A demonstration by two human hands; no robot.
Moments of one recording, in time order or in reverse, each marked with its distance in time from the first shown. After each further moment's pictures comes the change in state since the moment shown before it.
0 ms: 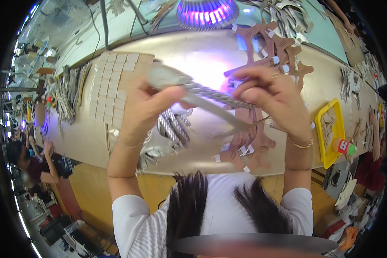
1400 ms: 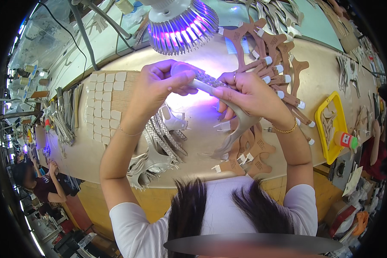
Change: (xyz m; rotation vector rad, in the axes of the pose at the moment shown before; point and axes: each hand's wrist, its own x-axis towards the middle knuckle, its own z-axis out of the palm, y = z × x) left_hand 0.081 -0.025 0.002 0.164 -0.082 -0.386; right_hand 0.042 0.047 -0.001 0.219 -0.177 0.270
